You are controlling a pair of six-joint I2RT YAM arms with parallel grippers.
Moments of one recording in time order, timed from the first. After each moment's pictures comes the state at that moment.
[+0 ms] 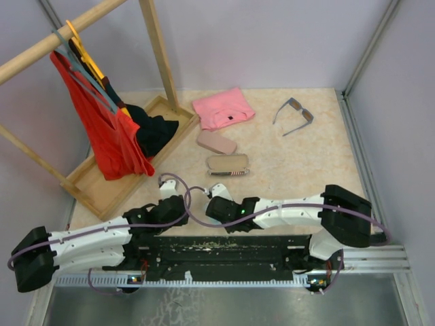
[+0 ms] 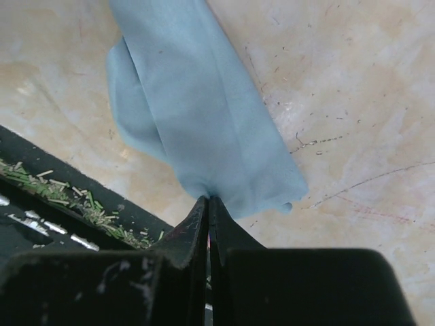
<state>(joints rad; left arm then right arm) -1.06 0.91 0.35 -0.30 -0.46 -0.92 1.28 1.54 0.84 -0.46 0.34 0.55</state>
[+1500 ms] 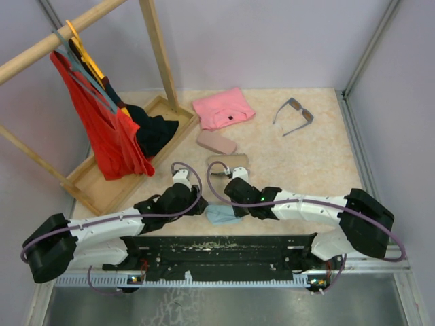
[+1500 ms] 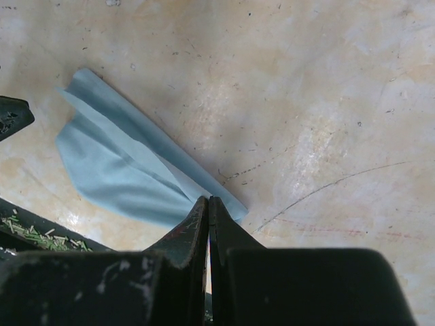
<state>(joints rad) -0.97 1.11 0.40 0.03 -0.30 -0.78 1.06 1.35 0.71 -0.34 0.28 0.60</state>
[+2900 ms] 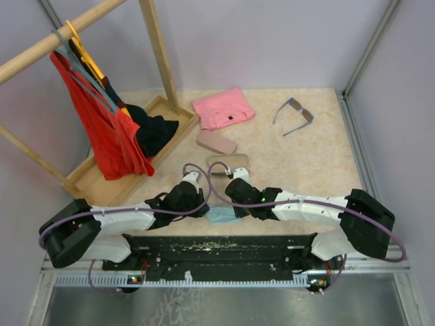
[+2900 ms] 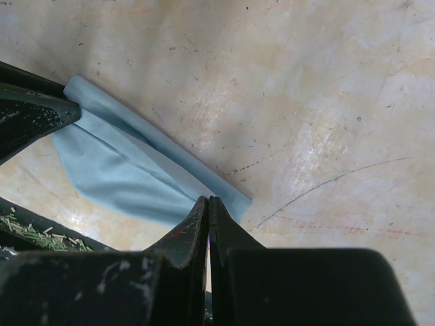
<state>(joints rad) -0.93 1.30 0.40 0.19 -0.13 -0.67 1.06 1.35 0.70 -0.34 0.28 0.61</state>
